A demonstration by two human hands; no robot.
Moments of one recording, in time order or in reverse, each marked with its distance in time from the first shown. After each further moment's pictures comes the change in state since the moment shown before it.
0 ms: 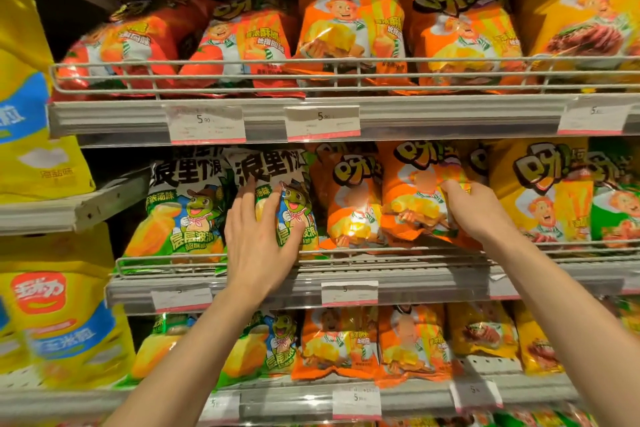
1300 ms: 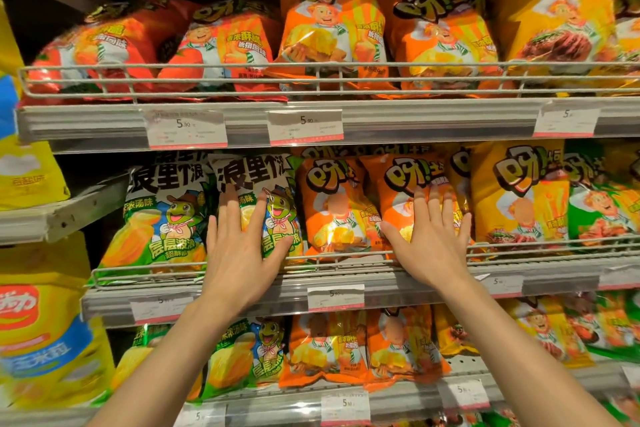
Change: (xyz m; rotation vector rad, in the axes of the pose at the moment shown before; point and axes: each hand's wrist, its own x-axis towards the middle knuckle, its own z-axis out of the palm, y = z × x) left_hand -0.001 -0.005 -0.007 0.088 -0.100 0.070; right_hand -0.023 0.035 0.051 -0.686 0.118 -0.300
